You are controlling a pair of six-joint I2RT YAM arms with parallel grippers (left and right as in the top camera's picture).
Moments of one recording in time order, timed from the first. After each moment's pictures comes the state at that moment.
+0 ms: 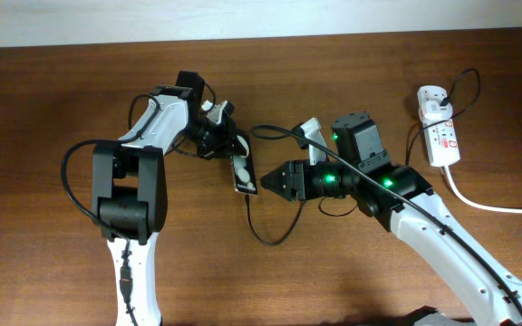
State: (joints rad) left arm -0.17 2.34 1.77 -0.96 0.71 -0.20; right arm 0.42 1.37 1.00 -0.42 -0.73 0.49
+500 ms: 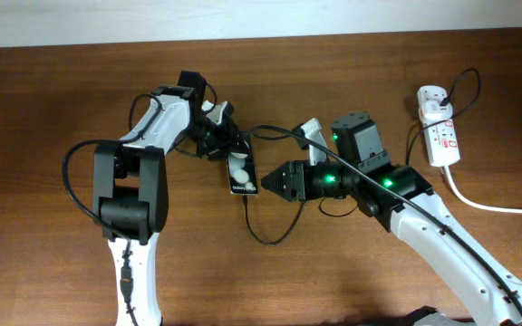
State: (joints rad) left arm -0.18 2.35 1.77 -0.96 0.65 -0.21; right arm 0.42 1.37 1.00 -0.43 -0.72 0.49
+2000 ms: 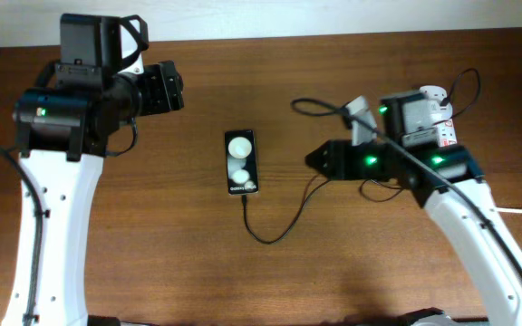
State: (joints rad) left arm -0.14 1.58 1.94 -1.17 0.10 -0.25; right arm 0.18 1.36 1.20 -0.82 -0.62 0.27
